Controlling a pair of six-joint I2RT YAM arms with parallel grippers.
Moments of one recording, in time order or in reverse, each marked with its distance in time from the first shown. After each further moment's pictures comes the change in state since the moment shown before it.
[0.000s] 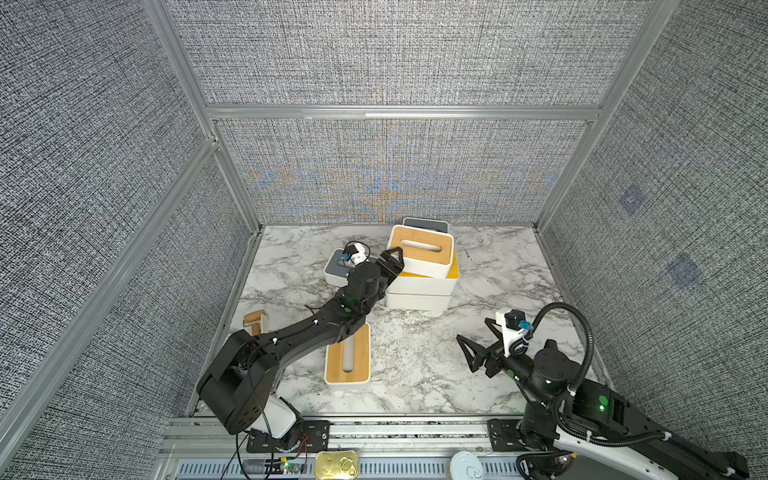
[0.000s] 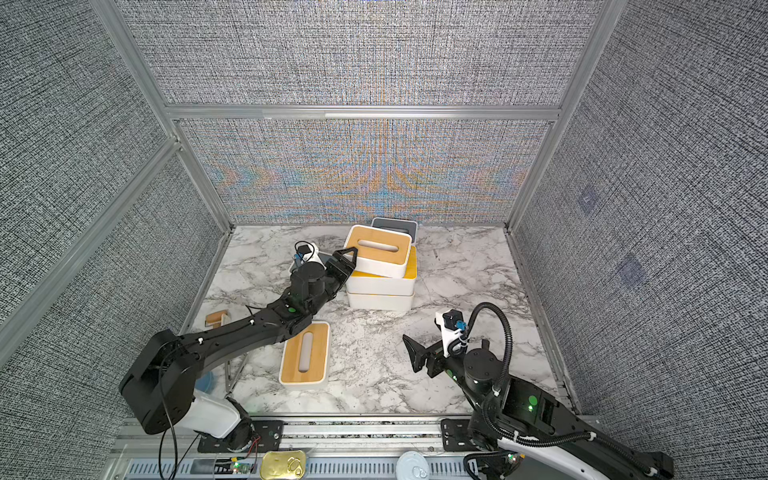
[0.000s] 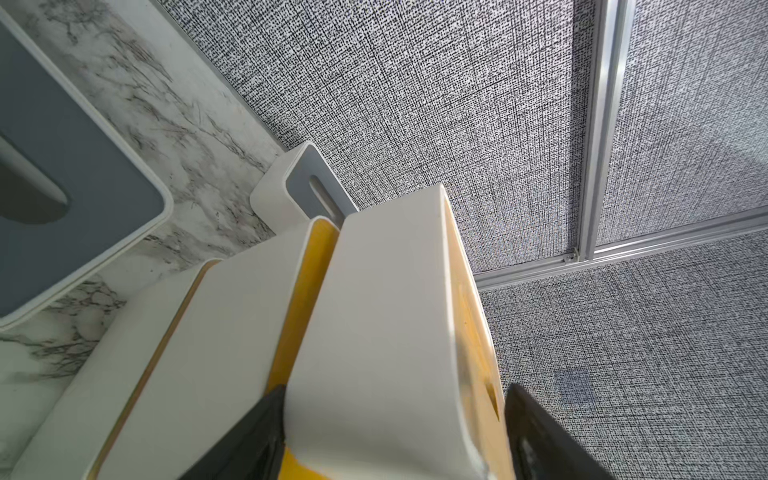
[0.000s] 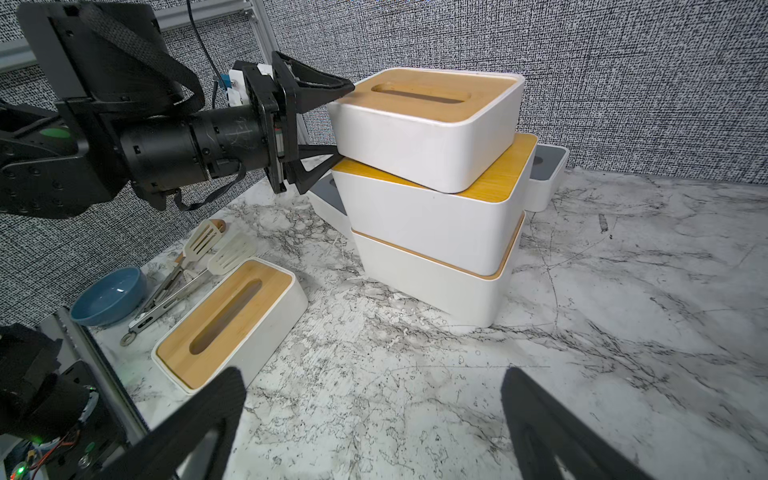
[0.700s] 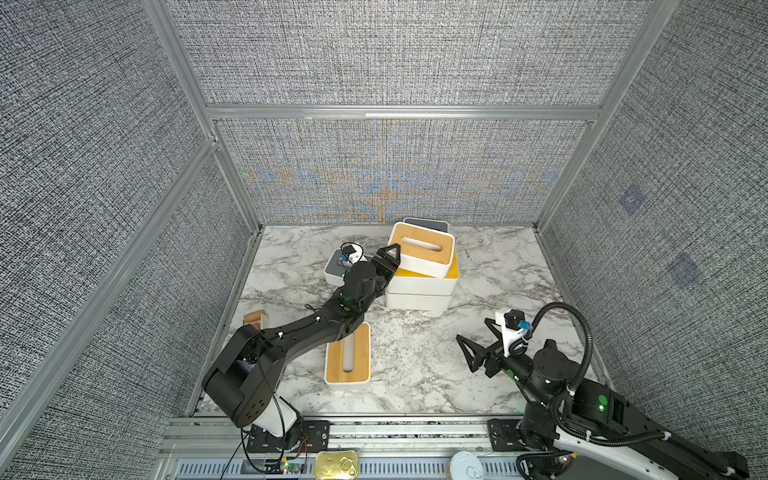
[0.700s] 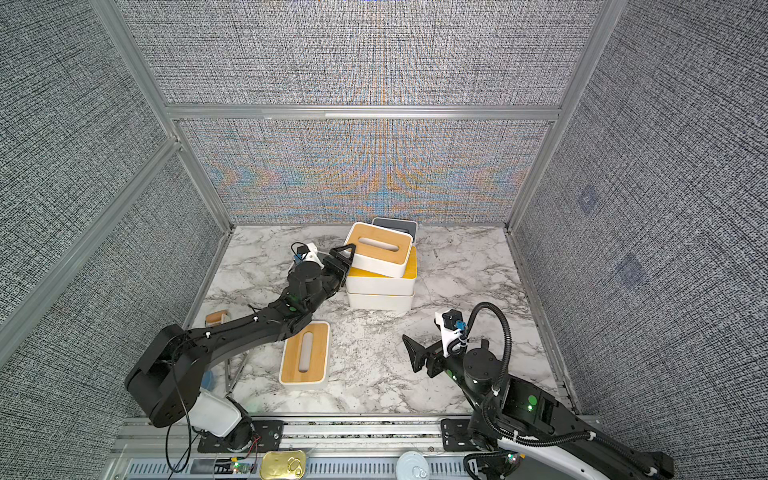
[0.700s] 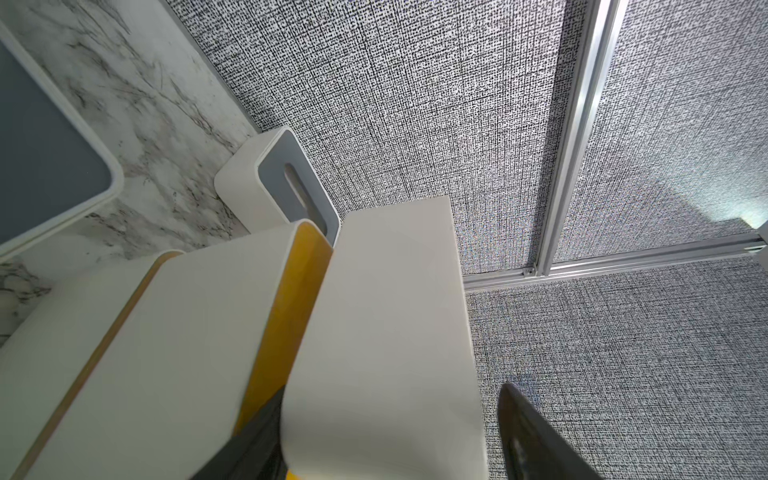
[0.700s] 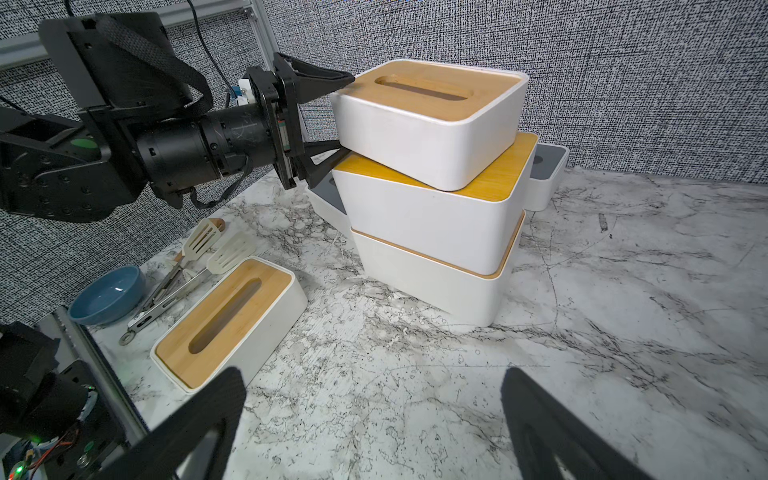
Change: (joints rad) left arm 0.038 0.039 -0.023 0.133 0.076 -0.124; right arm 0.000 0.003 0.000 0.000 0.000 0.000
